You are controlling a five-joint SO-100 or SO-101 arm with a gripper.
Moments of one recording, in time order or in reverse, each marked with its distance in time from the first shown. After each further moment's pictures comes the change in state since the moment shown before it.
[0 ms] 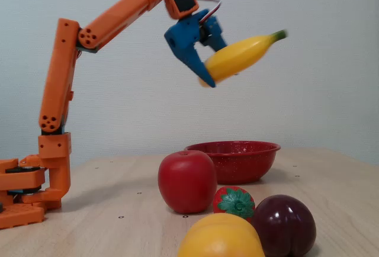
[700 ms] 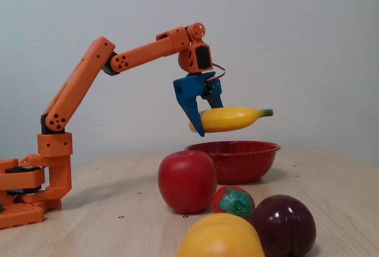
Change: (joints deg) arm 14.2 -21.8 -2.5 -2.6 -10.5
